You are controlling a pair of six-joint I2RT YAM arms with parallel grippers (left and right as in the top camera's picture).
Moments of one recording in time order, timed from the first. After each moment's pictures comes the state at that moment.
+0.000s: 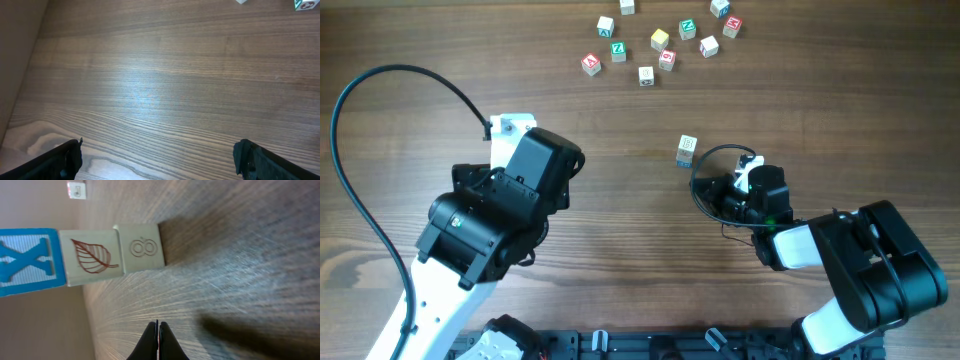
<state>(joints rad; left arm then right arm) -0.54 1.13 1.33 -1.32 -0.62 -0.47 0.30 1.76 0.33 0.83 -0.46 1.17</state>
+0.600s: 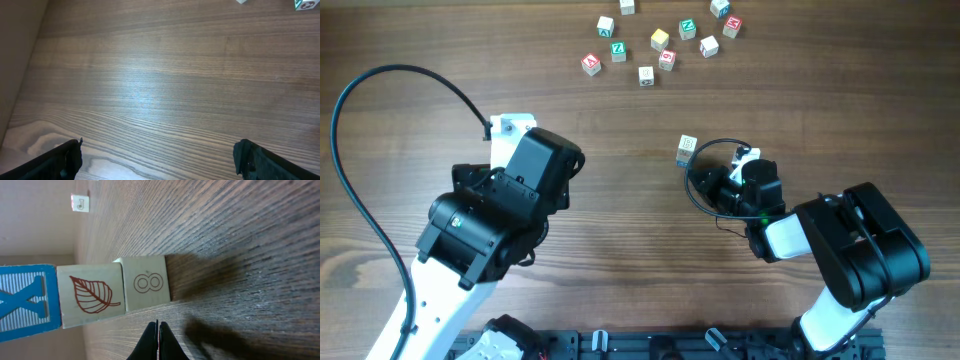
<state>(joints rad) -0.54 1.13 1.33 -1.32 -0.62 -0.47 0.32 1.86 0.38 0.92 -0.40 1.15</state>
